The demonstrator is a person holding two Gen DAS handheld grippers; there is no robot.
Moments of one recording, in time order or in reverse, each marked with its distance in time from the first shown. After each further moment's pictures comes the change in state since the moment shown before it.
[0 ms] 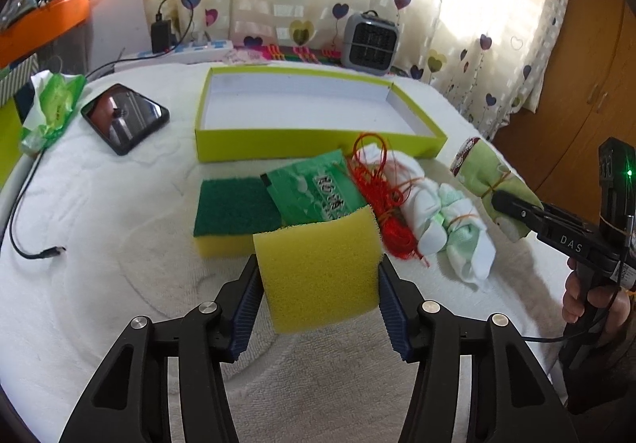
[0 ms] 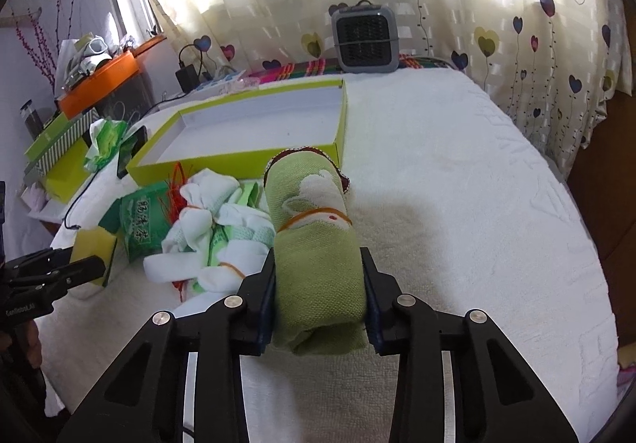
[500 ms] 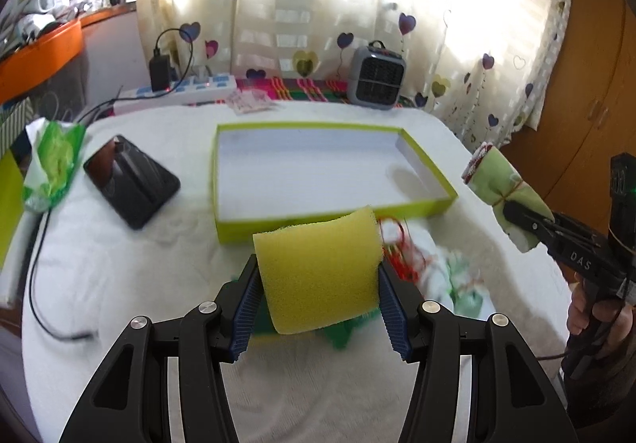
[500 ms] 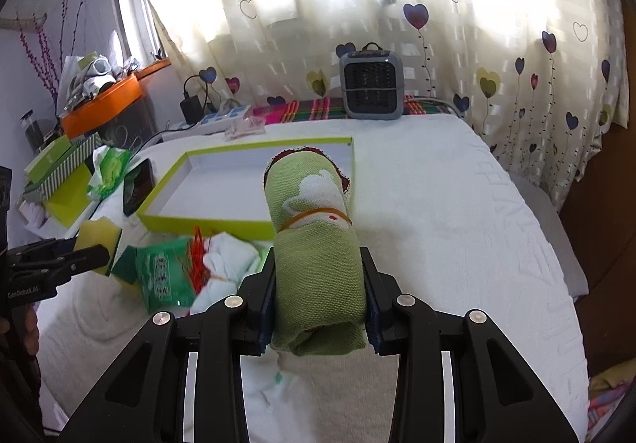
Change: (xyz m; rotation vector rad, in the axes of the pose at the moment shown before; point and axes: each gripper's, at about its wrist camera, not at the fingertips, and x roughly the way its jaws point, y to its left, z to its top) left arm -0.004 0.019 0.068 0.021 -0.040 0.014; right arm -0.006 0.020 0.046 -0.022 -0.073 -0.026
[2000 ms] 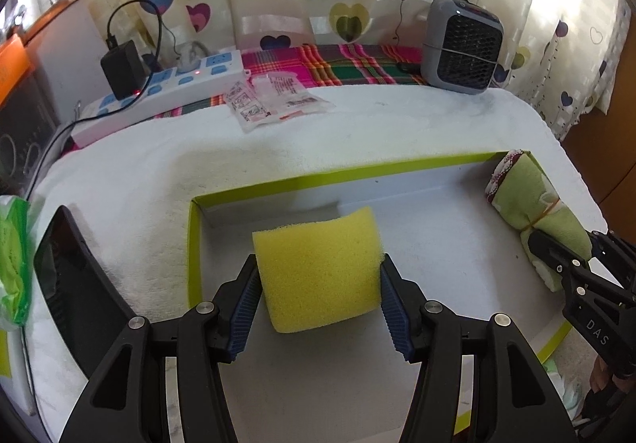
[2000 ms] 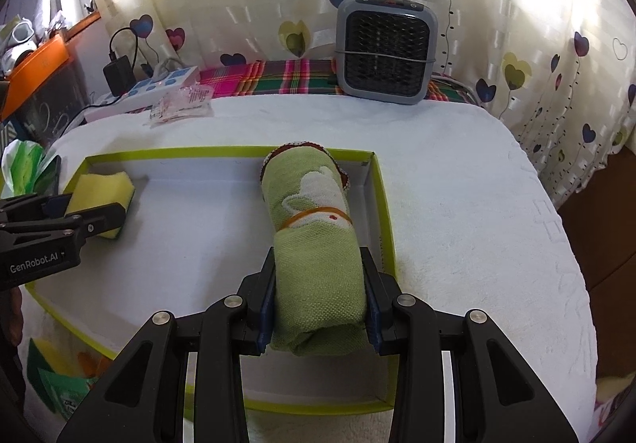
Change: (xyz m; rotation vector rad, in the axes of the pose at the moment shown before) left arm 0.166 0.035 0.103 0.047 0.177 0.149; right arm 0.148 0.018 0.056 -0.026 0.177 -0.172
